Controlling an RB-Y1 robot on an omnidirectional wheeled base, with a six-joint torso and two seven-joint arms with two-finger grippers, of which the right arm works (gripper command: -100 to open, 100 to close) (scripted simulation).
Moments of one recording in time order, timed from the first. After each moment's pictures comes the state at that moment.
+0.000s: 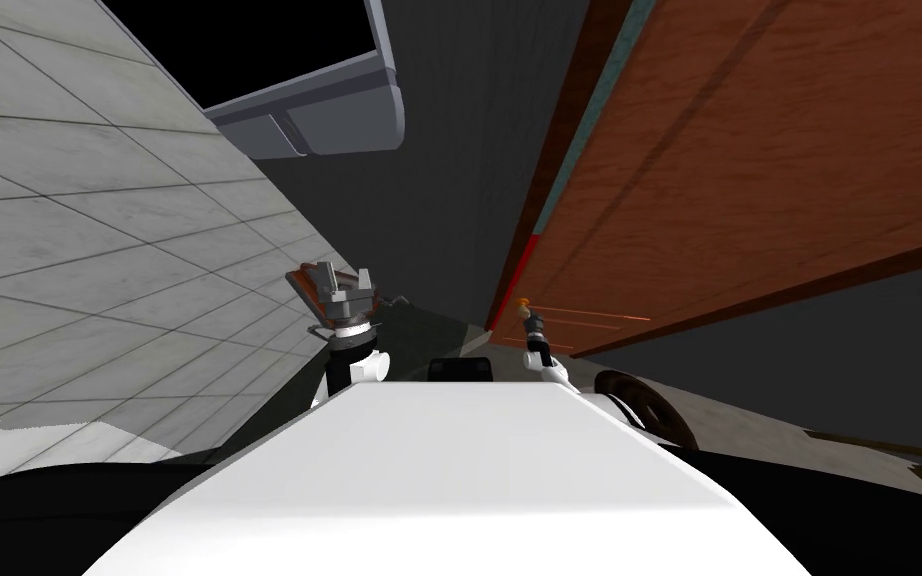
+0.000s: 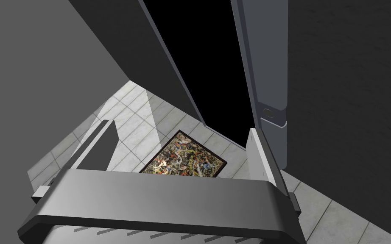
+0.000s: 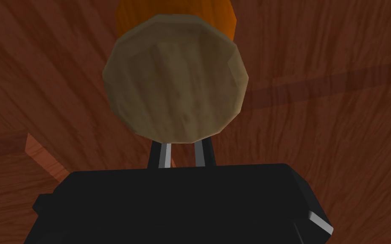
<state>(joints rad) -0.11 -0.29 -0.01 -0.56 -0.29 -0.87 -0.28</state>
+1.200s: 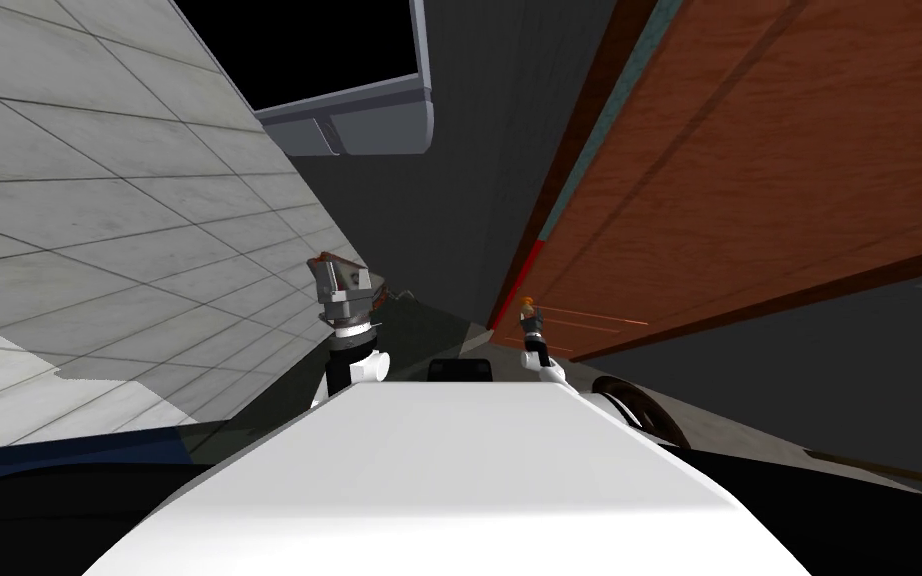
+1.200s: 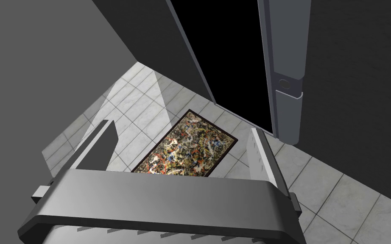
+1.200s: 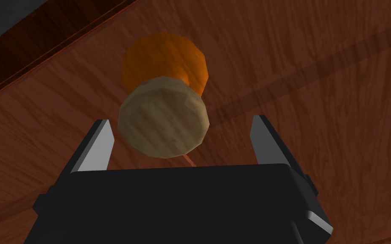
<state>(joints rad) -0.10 -0.28 0.04 -0.58 -0.37 -0.87 -0.54</state>
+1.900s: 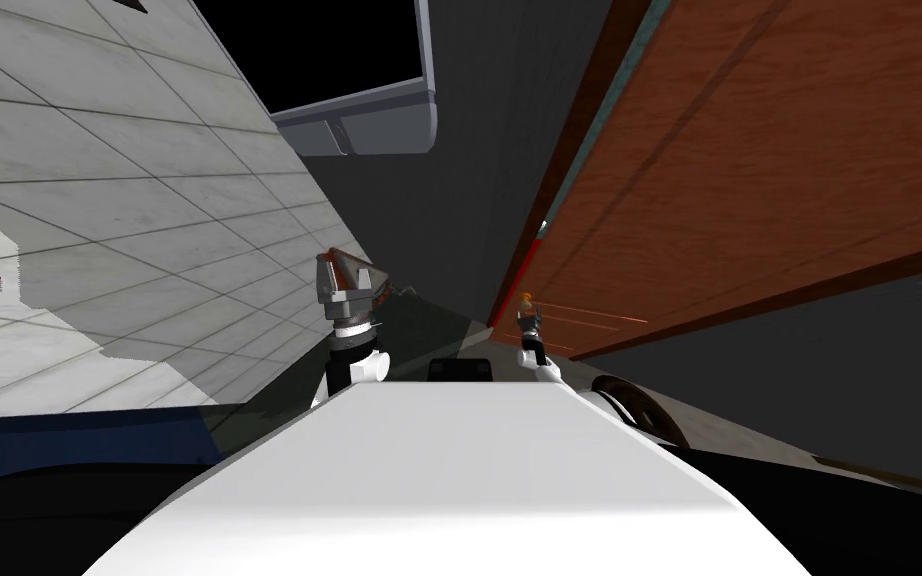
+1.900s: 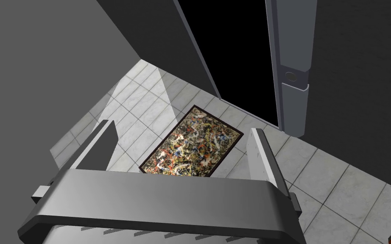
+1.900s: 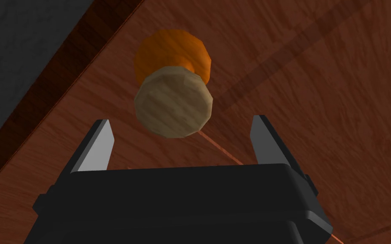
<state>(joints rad) -0.11 -0.27 0.08 -0.59 -0.45 -0.87 -0.73</state>
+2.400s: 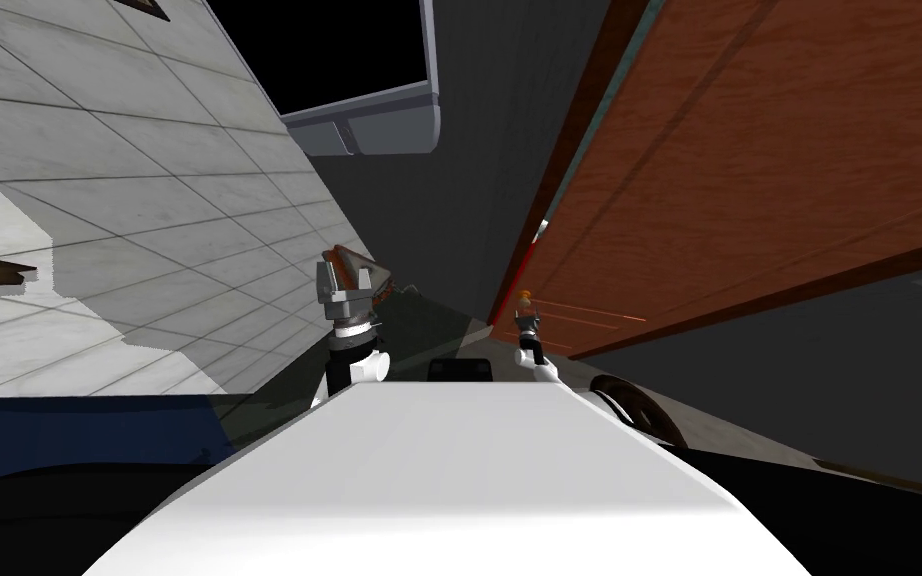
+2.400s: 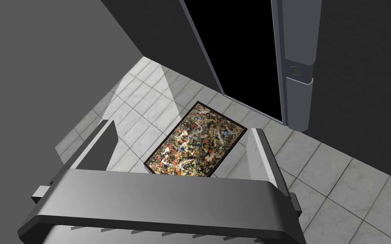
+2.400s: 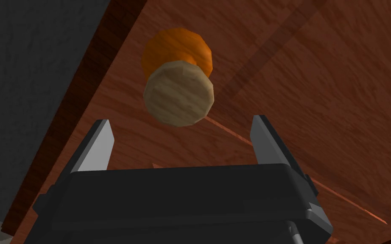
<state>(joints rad) -0.11 -0.26 0.11 -0.61 -0.51 -0.86 -0.85</state>
